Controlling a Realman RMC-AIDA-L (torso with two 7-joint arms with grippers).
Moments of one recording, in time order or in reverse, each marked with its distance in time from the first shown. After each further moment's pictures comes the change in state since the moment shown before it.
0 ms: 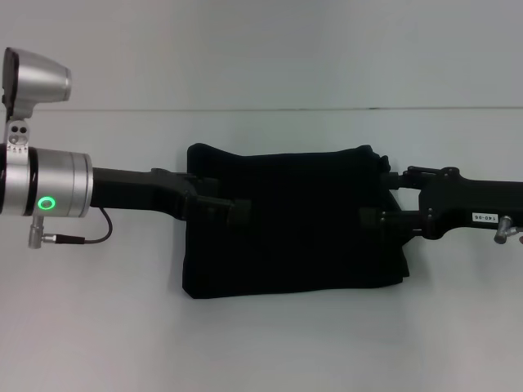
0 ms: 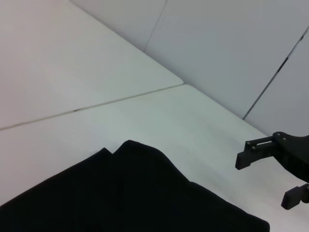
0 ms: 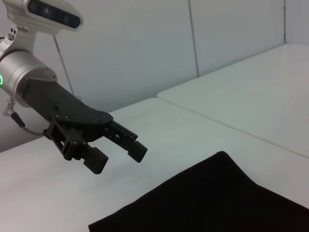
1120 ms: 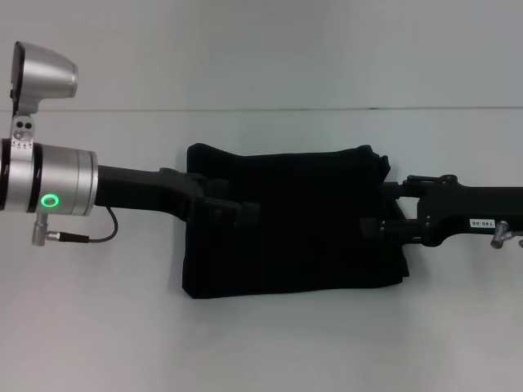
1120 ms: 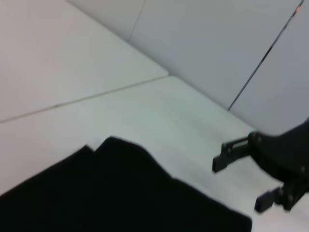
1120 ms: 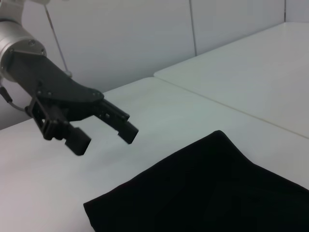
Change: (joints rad) left arm -0.019 0.001 -0.003 0.001 0.007 0.043 0.002; right arm 0.012 -0.002 -0.012 -0.002 -0.055 0.024 0.021
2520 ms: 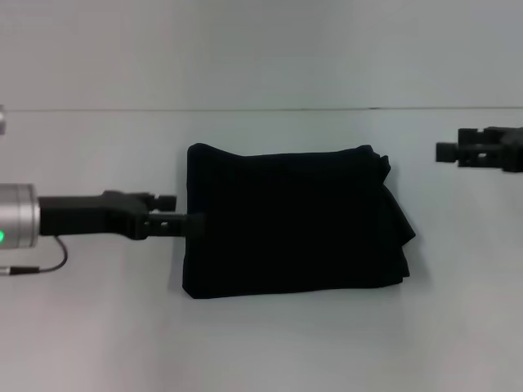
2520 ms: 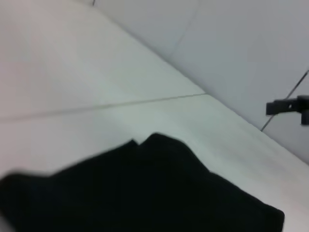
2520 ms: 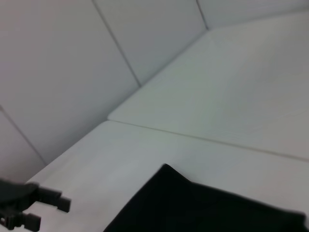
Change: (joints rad) left arm 0.109 0.009 -0.154 -0.004 0.041 0.021 0.070; right arm 0.042 -0.131 0.211 -0.021 -0.051 -0.128 0.320
